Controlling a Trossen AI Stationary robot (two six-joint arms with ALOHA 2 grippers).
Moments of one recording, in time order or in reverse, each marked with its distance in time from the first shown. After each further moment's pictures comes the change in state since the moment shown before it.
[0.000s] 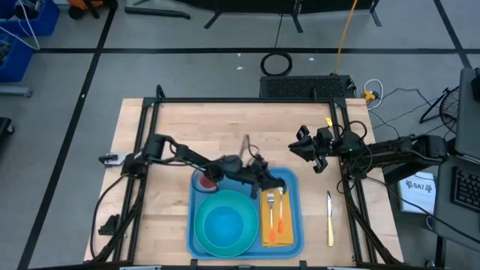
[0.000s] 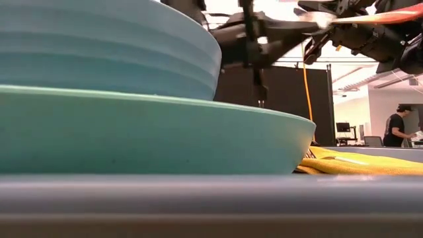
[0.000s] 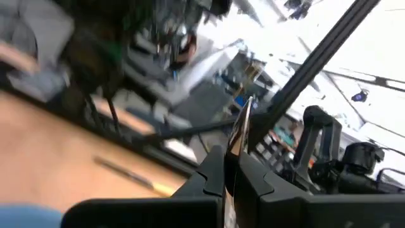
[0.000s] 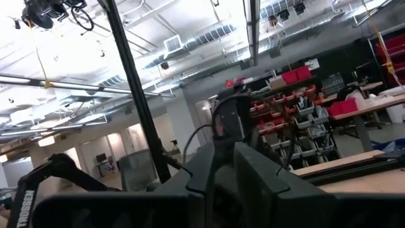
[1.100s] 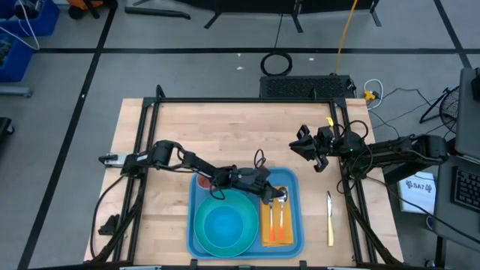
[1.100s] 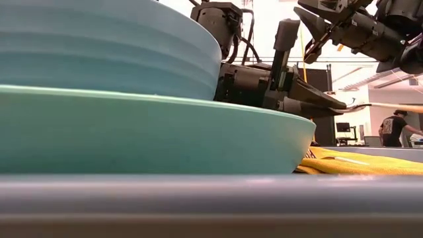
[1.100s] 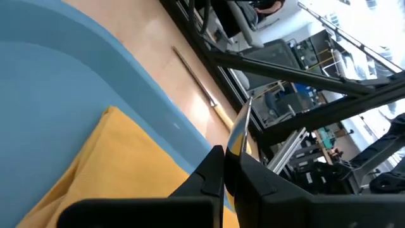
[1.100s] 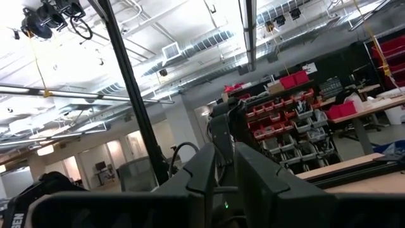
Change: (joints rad) left arm -0.050 0.116 0.119 -0.376 -0.121 -0.308; right arm 0.000 0.000 0.001 0.020 0.021 0.024
